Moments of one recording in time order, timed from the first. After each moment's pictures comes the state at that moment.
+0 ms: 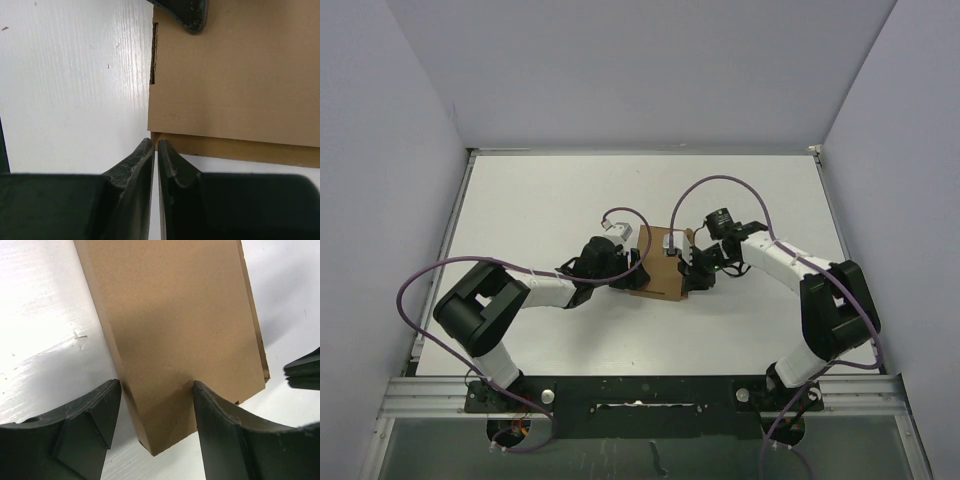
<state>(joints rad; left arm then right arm) -0.70 1.69 0.68 0.42 0.12 -0.54 0.42 1.60 1.00 -0.67 -0.69 -0.88</state>
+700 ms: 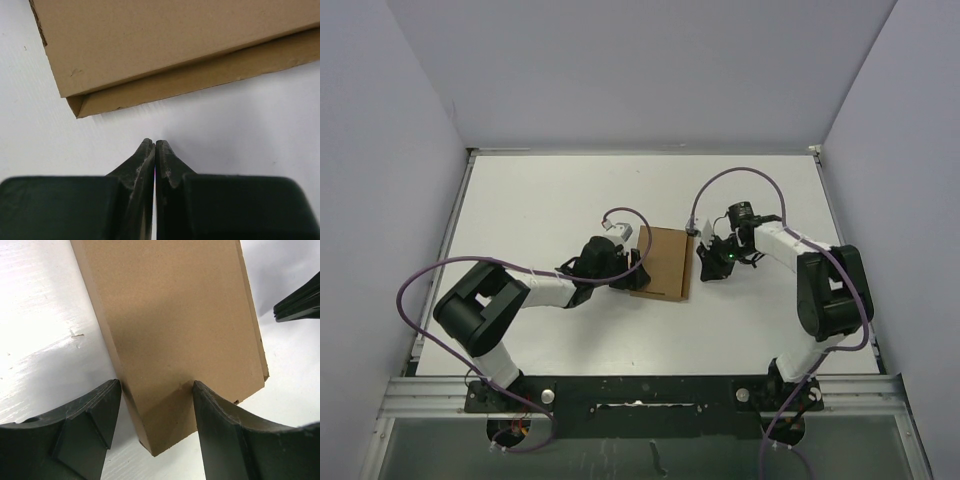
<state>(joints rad) -0.70 1.69 0.69 0.41 0.13 -0.54 0.23 1.69 1.03 -0.64 -0.64 -0.77</state>
